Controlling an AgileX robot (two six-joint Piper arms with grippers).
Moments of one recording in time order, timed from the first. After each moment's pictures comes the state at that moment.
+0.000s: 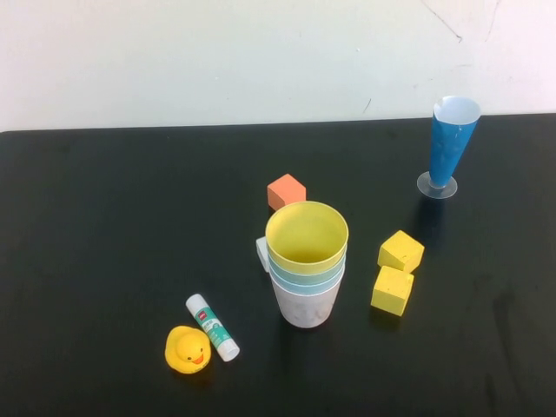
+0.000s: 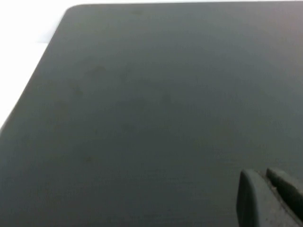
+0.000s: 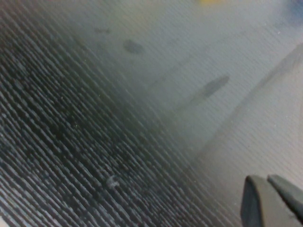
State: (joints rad) right arm 0.72 0.52 -0.41 -0.17 0.84 -0.05; left arm -0.06 -0.01 -0.06 0.09 0.44 -0.17
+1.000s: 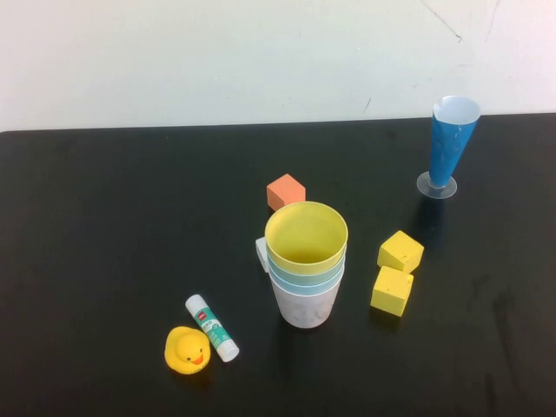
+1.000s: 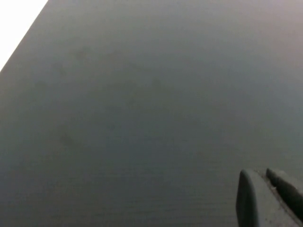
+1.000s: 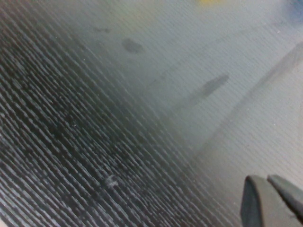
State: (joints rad) right arm 0.72 0.52 -0.41 -0.17 0.84 -0.05; left arm -0.06 -0.01 0.01 0.04 0.38 -0.17
